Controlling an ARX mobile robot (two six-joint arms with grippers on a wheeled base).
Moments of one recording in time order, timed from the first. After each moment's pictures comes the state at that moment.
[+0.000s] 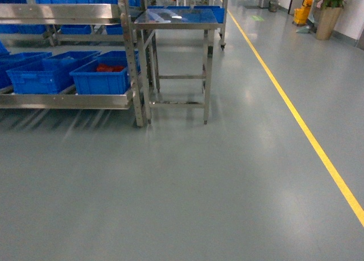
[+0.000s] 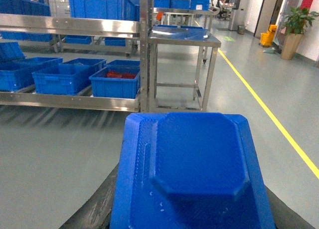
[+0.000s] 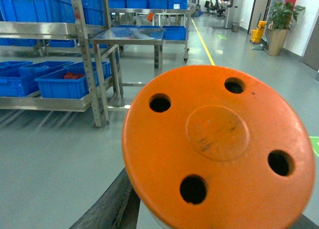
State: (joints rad) left arm 0.00 0.01 0.01 -0.01 0.00 -0.01; right arm 0.00 0.00 0.01 -0.01 0.00 0.01
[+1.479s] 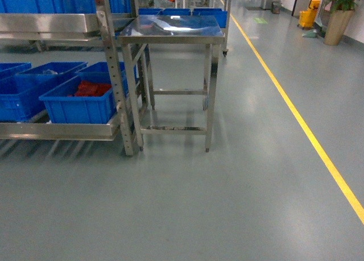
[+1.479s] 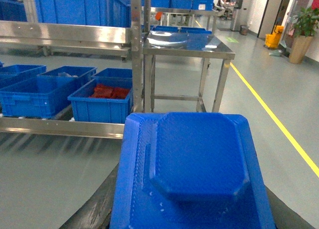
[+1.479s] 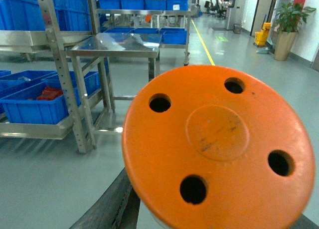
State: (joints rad) left arm 0.00 0.01 0.01 -0.01 0.00 -0.01; right arm 0.00 0.00 0.01 -0.01 0.00 0.01
